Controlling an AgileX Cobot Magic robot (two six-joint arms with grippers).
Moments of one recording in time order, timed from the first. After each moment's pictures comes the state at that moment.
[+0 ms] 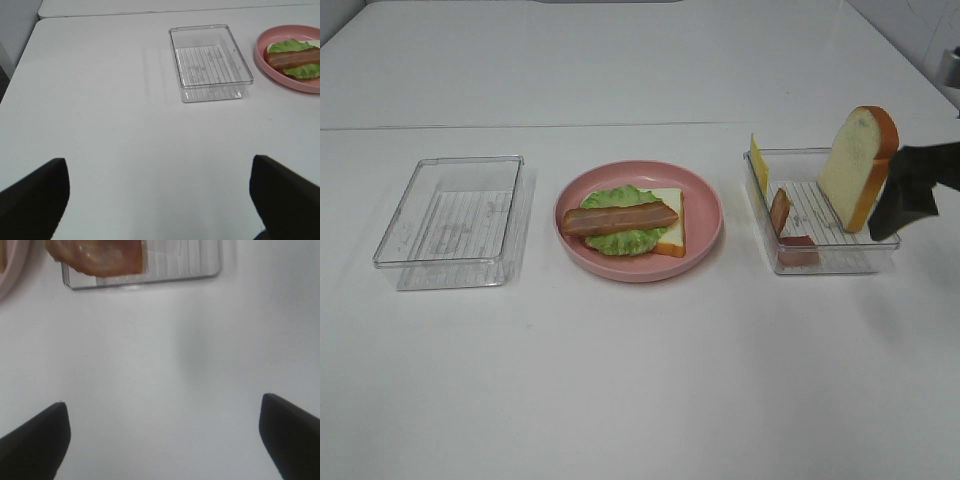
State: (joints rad) left arm -0.03 0.00 -0.52 -0.01 1.08 -0.03; right arm 0.00 1.48 -0.92 0.17 0.80 -0.08
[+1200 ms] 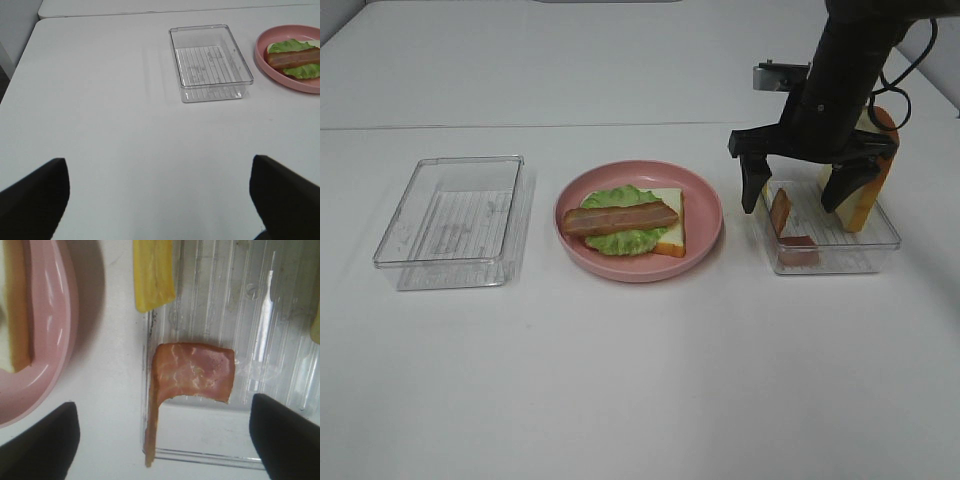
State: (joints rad) left arm -0.03 0.00 -0.52 -0.01 1.08 -0.03; right arm 0.24 2.13 -1.61 0.05 1.04 0.12
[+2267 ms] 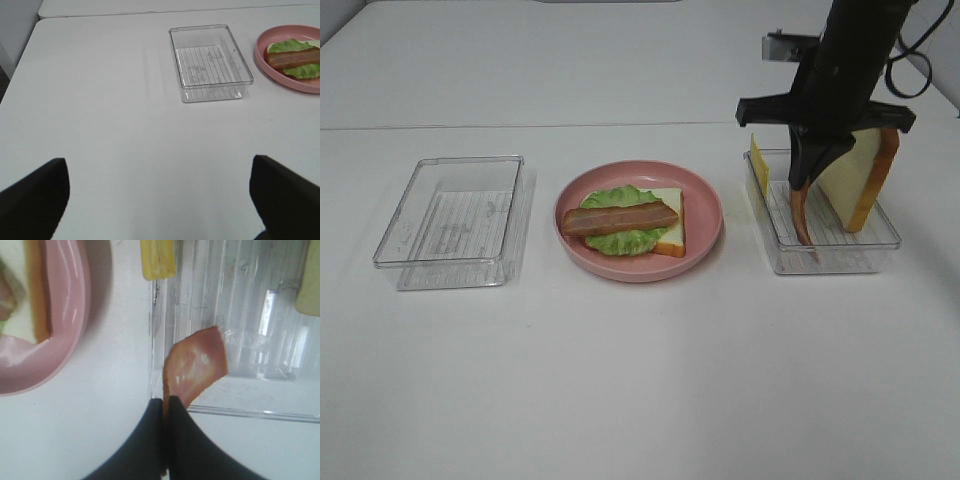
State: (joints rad) left arm -0.03 0.00 -0.52 -0.01 1.08 -0.03; right arm 0.24 2.06 -1.68 0.06 1.19 0.14
